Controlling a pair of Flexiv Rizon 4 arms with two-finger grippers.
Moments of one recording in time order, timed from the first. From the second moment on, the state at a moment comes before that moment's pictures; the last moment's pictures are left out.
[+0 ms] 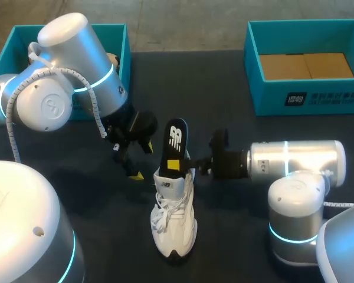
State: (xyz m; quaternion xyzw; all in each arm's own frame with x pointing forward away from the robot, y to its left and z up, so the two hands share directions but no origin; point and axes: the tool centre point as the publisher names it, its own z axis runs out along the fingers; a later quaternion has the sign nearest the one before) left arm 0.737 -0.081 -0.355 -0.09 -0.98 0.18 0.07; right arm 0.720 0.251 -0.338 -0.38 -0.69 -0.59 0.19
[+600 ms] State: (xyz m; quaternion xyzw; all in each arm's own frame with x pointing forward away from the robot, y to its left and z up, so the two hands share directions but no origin) left arm 0.737 -0.081 -0.355 -0.09 -0.98 0.18 0.07; right arm 0.710 0.257 -0.346 -0.37 -0.71 -0.55 0.23
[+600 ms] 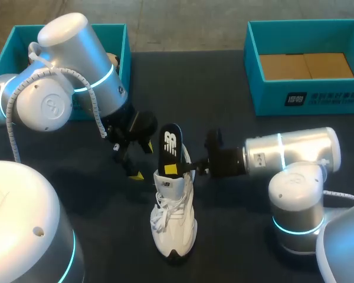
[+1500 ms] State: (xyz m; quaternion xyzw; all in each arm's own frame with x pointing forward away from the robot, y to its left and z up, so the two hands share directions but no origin) left arm 0.737 -0.081 -0.355 -0.09 -0.98 0.18 0.07; right arm 0.726 0.248 -0.331 -0.37 -0.67 -0.62 0.17
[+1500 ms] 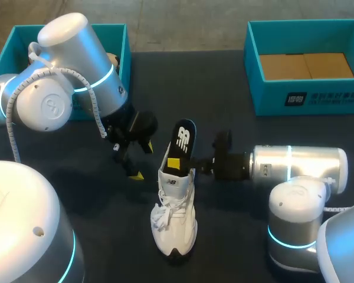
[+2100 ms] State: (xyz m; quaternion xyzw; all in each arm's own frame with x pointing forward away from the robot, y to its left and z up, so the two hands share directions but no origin) left arm 0.737 -0.081 -0.355 -0.09 -0.98 0.18 0.07; right arm 0.725 0.248 -0.335 -0.40 -0.66 -0.60 0.21
